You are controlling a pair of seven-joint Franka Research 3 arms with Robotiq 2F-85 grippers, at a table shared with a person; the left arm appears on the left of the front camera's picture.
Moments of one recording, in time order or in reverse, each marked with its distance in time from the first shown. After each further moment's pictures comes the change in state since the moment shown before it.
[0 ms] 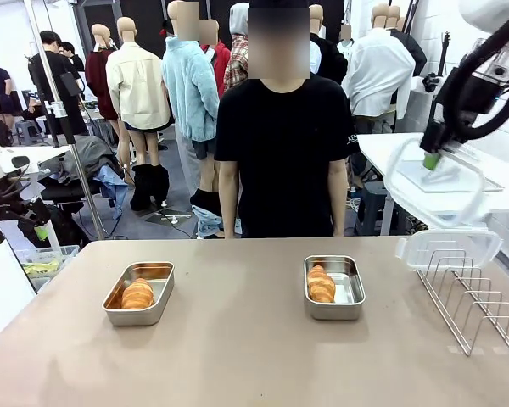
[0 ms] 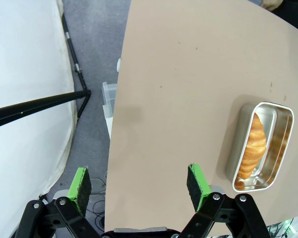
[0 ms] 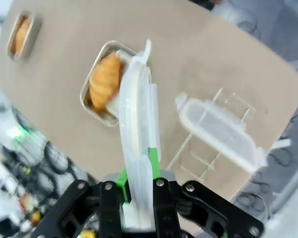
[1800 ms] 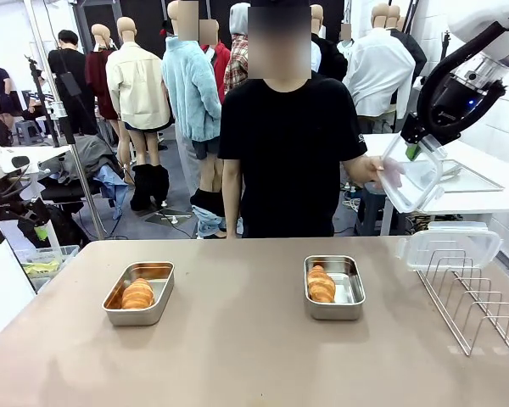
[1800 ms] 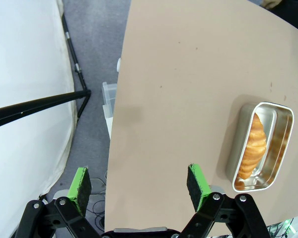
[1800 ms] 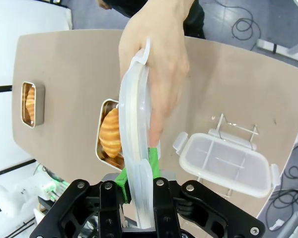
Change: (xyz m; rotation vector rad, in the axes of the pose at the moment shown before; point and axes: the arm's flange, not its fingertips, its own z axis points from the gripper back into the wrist) left arm 0.000 0.000 0.000 0.000 0.000 0.000; right arm 0.041 -0.035 -0.018 0.036 -0.098 -0.241
